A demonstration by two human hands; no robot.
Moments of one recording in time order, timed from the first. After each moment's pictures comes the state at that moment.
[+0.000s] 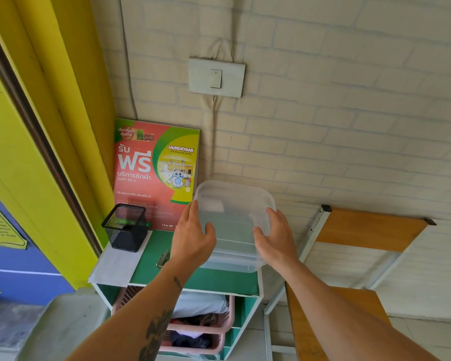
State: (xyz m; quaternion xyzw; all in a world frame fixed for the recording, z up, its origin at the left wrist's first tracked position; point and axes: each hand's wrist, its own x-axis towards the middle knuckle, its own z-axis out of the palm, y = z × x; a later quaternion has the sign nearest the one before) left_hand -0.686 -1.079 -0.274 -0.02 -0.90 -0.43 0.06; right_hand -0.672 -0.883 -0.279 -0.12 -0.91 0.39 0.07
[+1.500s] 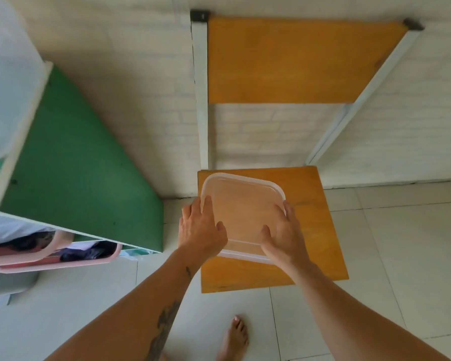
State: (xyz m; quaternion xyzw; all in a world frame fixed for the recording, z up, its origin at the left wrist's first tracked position) left_hand -0.586 -0.708 -0.579 -0.08 -0.96 -0.20 -0.19; right_hand -0.521 -0.530 -0.589 -0.24 -0.93 0.27 -0.10
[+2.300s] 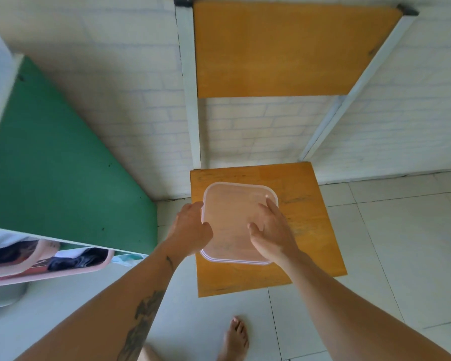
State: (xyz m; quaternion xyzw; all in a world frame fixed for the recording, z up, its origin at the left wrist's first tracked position) left_hand -0.609 -0.719 -0.589 -0.04 -0.91 -0.29 -0.30; right_hand -0.536 -0.532 -0.603 -0.20 -0.93 0.28 -0.14
